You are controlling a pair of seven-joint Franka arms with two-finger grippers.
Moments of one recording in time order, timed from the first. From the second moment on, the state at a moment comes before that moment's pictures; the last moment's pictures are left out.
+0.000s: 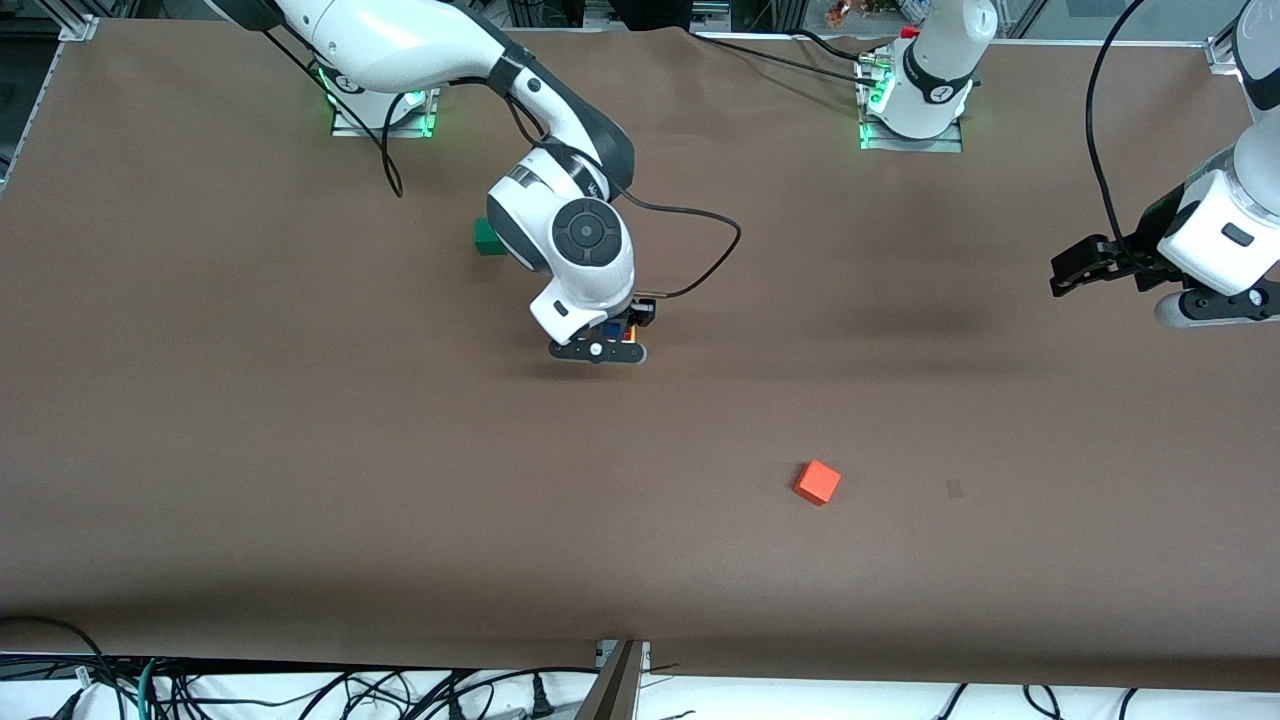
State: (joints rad) left arm 0.04 0.08 -0.09 -1.58 0.02 1.61 -0.14; right arm 0.47 0.71 0.34 -1.41 -0.18 2.00 0.88
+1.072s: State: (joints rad) left arm 0.04 0.08 -0.09 -1.58 0.02 1.61 -0.14; right arm 0.47 0.72 0.35 -1.40 -0.17 2.00 0.88
